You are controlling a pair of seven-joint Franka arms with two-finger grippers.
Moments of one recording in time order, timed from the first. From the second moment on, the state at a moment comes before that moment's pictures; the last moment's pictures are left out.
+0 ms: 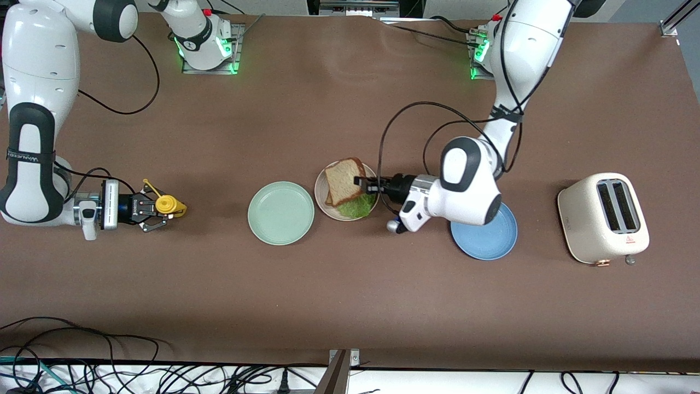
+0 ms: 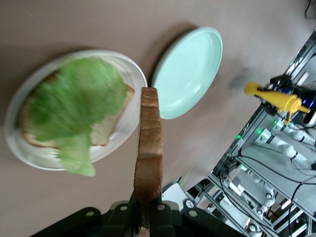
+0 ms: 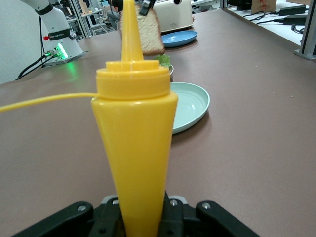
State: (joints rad) left arm -0.45 0.71 0.08 -1.48 -1.13 1.82 -0.11; right arm 0.06 0.82 -0.45 -1.57 1.18 1.45 -2.32
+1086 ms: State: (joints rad) left arm -0.24 0.38 0.15 -1.40 -0.06 1.44 -0.11; right arm 0.70 0.71 -0.73 -1.42 0.88 1.66 -1.58
